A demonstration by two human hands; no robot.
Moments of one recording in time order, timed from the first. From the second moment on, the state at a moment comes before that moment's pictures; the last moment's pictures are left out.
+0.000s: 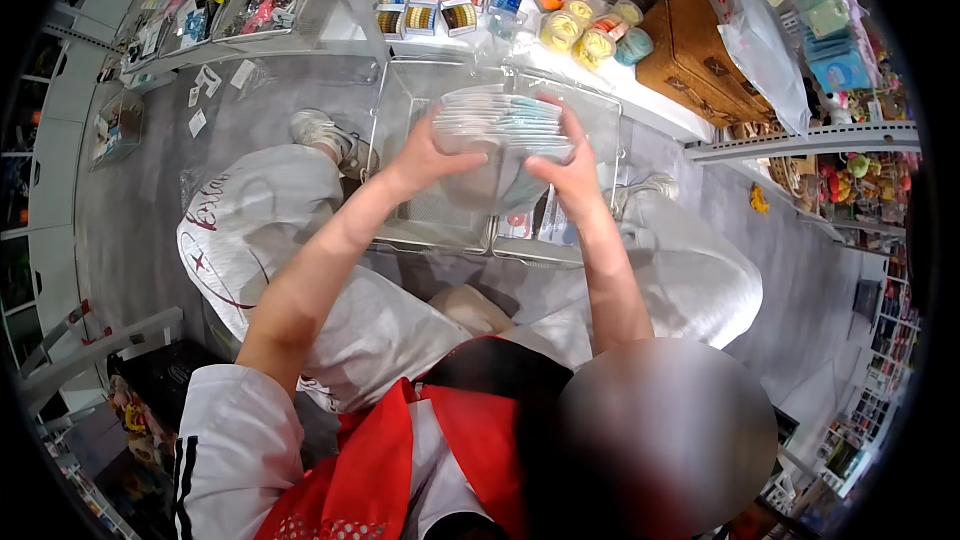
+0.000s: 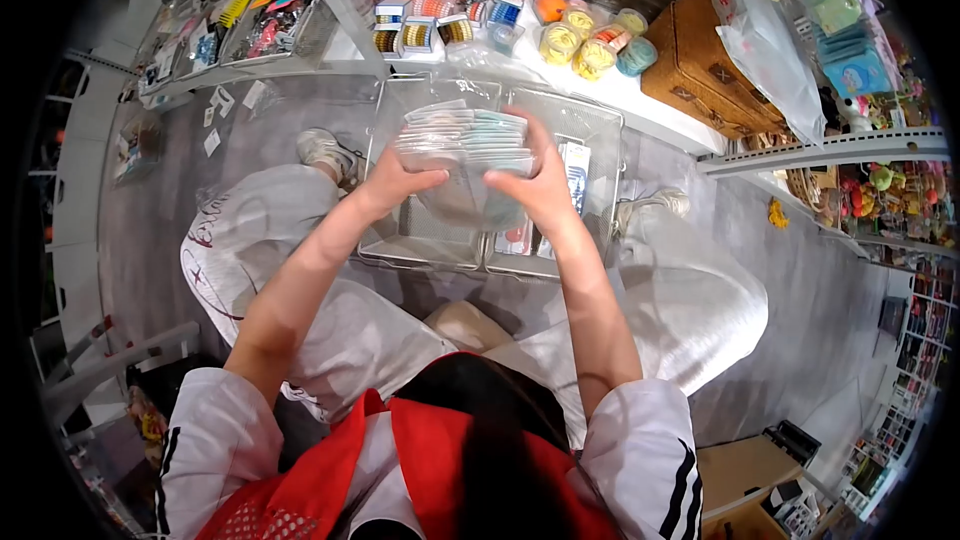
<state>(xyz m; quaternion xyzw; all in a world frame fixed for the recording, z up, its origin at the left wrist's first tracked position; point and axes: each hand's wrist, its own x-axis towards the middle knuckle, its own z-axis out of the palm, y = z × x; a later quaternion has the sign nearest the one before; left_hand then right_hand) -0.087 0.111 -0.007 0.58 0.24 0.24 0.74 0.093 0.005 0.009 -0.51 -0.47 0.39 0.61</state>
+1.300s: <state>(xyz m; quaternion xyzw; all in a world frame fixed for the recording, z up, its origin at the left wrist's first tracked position) -0.026 0.145 -0.004 0.52 0.26 0.46 0.67 0.160 0.009 0.037 -0.43 -0.48 0.49 0.58</state>
